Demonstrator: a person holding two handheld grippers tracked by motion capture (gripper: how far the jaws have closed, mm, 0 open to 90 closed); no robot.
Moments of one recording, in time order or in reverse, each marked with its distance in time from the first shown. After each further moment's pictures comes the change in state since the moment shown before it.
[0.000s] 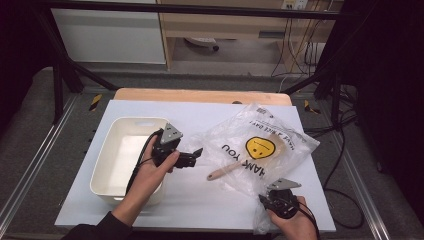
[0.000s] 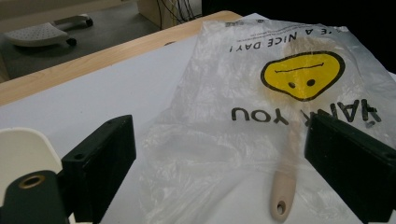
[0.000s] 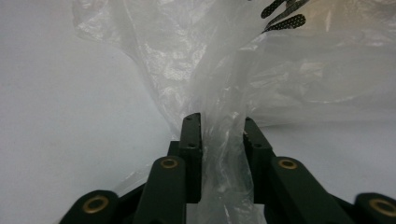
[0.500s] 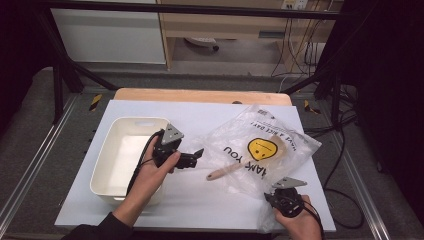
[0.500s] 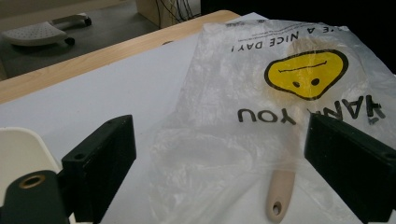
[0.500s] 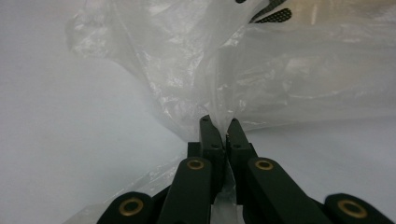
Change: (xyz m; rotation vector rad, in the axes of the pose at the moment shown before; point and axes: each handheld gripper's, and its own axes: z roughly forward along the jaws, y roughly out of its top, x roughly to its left) left arm -0.002 0.000 0.001 0.004 -0.001 -0.002; right arm -0.014 -0.002 -0.006 -0.002 0.023 0.026
